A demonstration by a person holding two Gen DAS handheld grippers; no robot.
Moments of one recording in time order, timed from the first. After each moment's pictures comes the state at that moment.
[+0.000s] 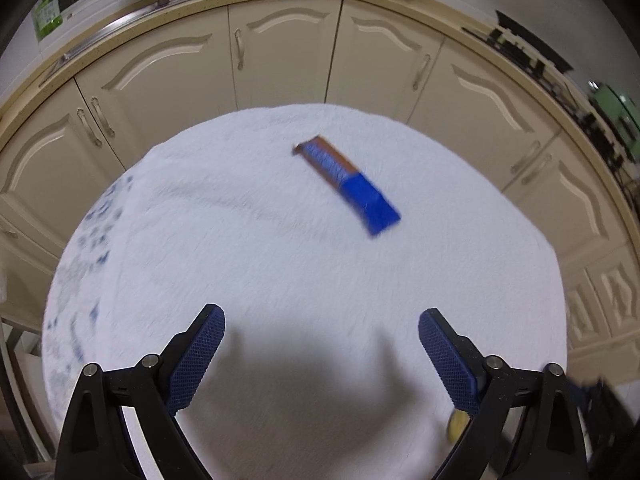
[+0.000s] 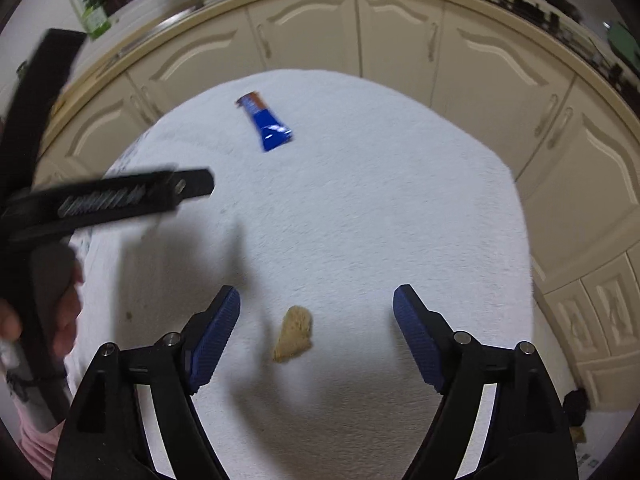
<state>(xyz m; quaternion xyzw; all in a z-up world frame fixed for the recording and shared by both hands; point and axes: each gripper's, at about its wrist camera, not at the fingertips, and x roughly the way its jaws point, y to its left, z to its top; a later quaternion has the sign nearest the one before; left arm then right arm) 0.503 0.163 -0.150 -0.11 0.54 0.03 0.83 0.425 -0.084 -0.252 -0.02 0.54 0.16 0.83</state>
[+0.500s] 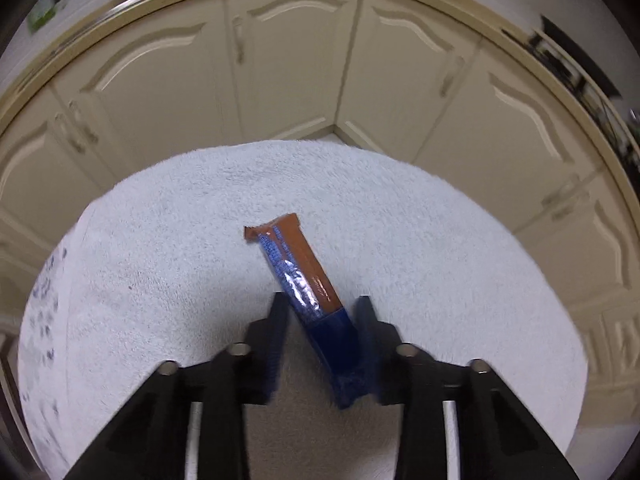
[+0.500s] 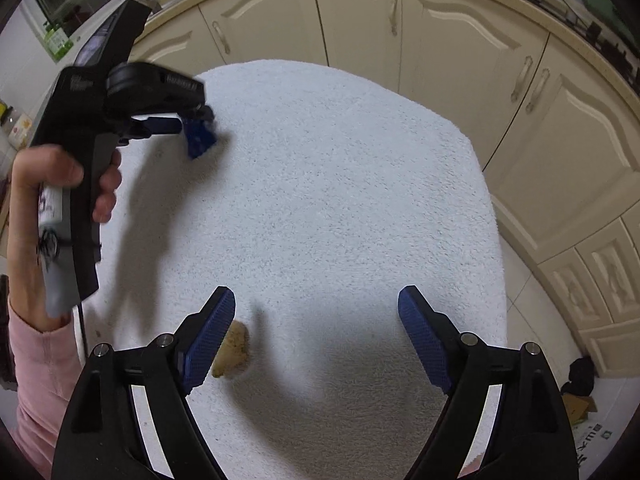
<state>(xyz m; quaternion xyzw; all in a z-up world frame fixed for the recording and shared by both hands) 0.613 0.162 -0.196 -0.10 0.56 0.05 0.82 0.450 -0.106 -0.272 0.01 0.57 0.13 0.81</state>
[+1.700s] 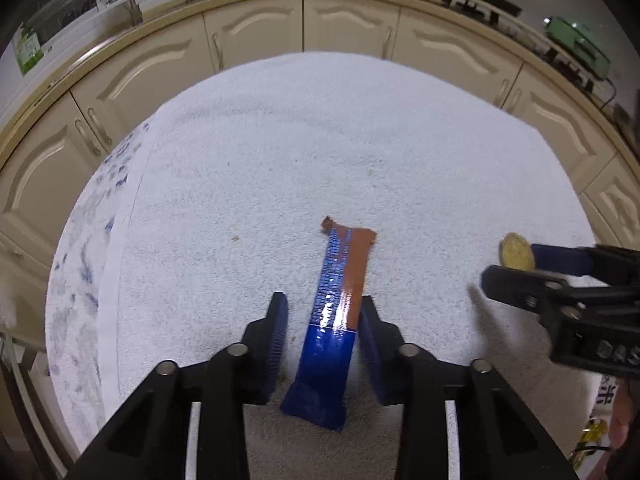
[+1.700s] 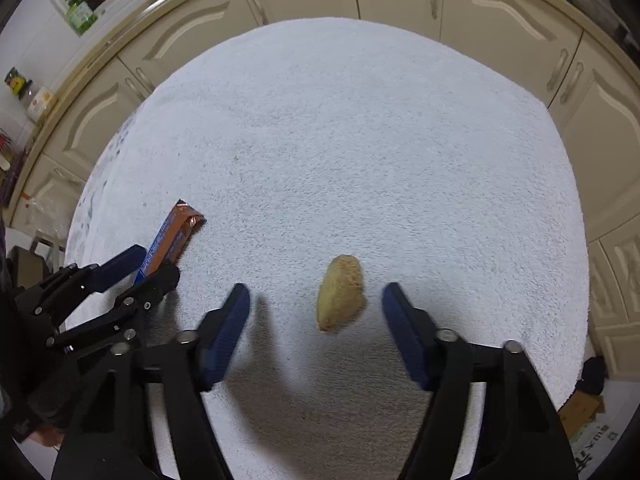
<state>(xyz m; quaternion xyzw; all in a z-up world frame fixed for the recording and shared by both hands) 0.380 0.145 -0.210 -0.02 0.52 -0.01 0.85 0.408 -0.055 -0.288 0.01 0.59 0.17 0.79</state>
